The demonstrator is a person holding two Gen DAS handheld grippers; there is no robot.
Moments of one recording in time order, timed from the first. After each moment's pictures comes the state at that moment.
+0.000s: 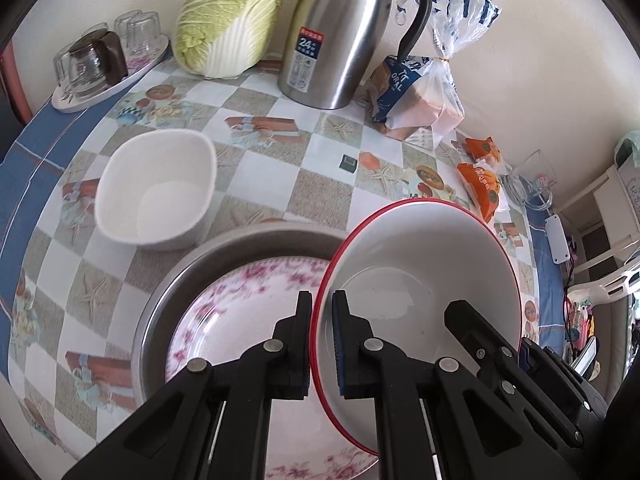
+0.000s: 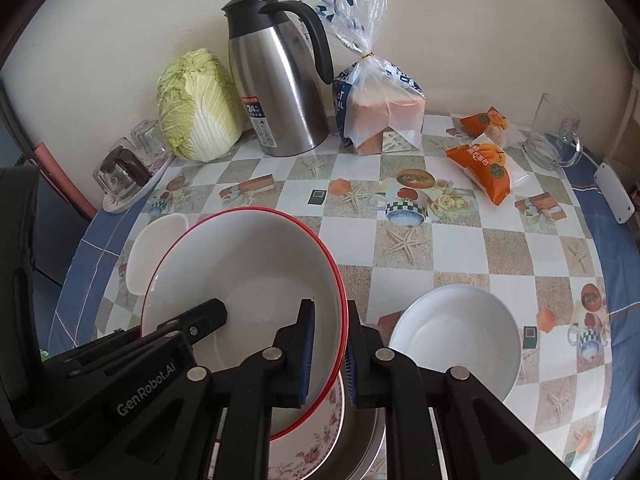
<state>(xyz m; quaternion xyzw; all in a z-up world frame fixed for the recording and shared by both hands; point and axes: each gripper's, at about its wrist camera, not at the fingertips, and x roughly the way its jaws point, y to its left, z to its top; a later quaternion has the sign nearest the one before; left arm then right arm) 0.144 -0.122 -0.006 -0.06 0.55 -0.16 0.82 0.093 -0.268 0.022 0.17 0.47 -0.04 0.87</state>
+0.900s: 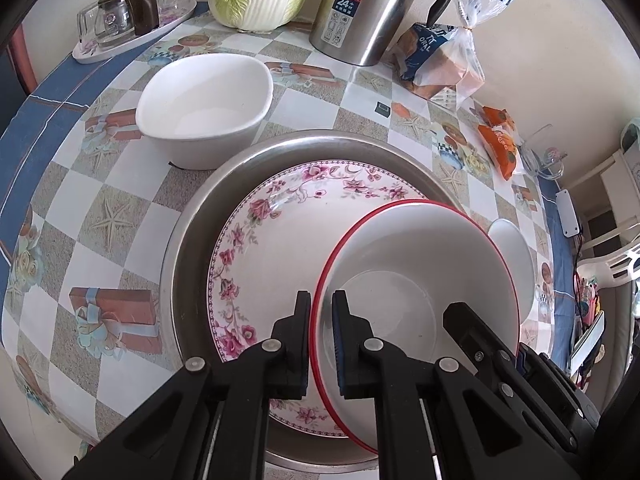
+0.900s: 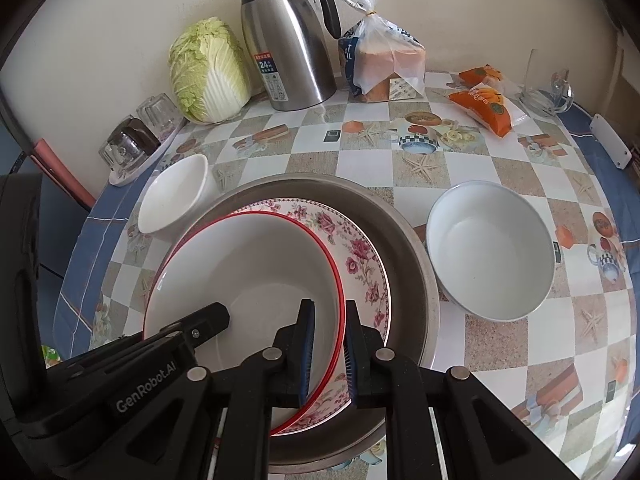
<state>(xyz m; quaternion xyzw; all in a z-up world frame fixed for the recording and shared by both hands) 0.104 -0.084 -0.040 -0.06 0.59 -0.15 0.79 0.046 -0.226 -0.007 0.19 0.49 -0.04 0.85</state>
